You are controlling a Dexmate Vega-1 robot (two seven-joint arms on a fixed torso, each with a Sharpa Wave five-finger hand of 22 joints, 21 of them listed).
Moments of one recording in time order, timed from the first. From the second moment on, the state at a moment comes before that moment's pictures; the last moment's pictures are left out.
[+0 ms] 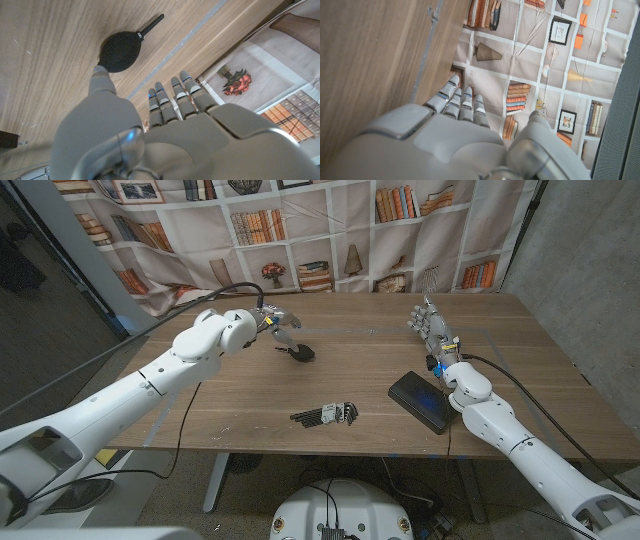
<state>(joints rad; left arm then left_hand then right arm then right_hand) 0.60 0.86 0.67 -1.90 0.87 0.23 -0.51 0.82 0.07 -0.01 -0.15 0.24 0.31 -0.04 0.25 0.19 0.41 -0.14 0.23 0.19 0.36 -0.04 0.20 0.18 0.35 -0.02 0.25 0.18 -0.93 -0.53 -0.36 -1.47 0.60 0.25 -0.13 0.23 0.05 0.19 -0.06 0.18 0.14 0.08 0.20 0.18 0.17 0.12 0.25 0.18 0.09 0.07 0.19 0.18 0.21 -0.04 0.28 0.18</state>
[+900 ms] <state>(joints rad) 0.57 0.81 0.73 -1.82 0.91 0.23 -0.53 0.83 0.06 -0.01 -0.14 0.23 0.31 -0.04 0.24 0.20 0.41 -0.14 0.22 0.19 0.36 -0.04 0.20 0.18 0.35 -0.02 0.25 0.18 -0.91 -0.53 -0.36 -1.48 0.60 0.22 -0.12 0.24 0.05 0.19 -0.07 0.18 0.14 0.08 0.20 0.19 0.18 0.12 0.25 0.18 0.10 0.07 0.19 0.18 0.22 -0.04 0.28 0.18</state>
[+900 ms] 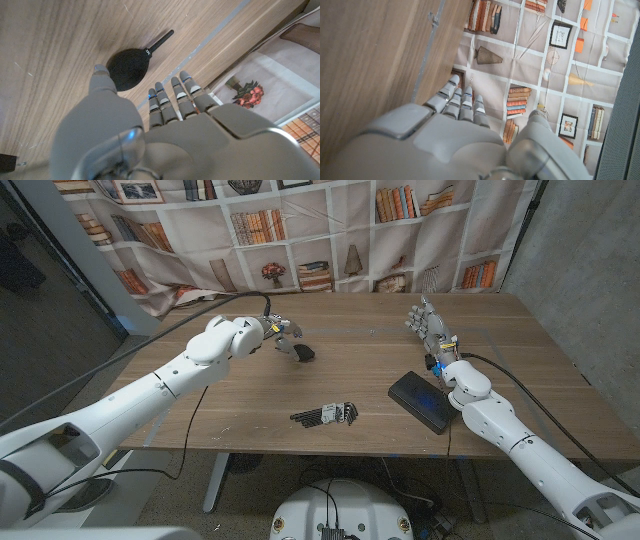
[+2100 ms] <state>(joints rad) 0.57 0.76 0.77 -1.75 0.94 0.24 -0.45 0.88 0.11 0.02 -0.14 0.23 0.35 -0.03 0.24 0.20 0.44 -0.14 0.22 0.19 0.37 -0.04 0.20 0.18 0.36 -0.02 0.24 0.18 -0.90 -0.53 -0.38 -1.46 0.59 0.19 -0.13 0.24 0.05 0.19 -0.07 0.18 0.14 0.08 0.20 0.19 0.18 0.12 0.25 0.18 0.11 0.08 0.19 0.18 0.23 -0.04 0.28 0.18</state>
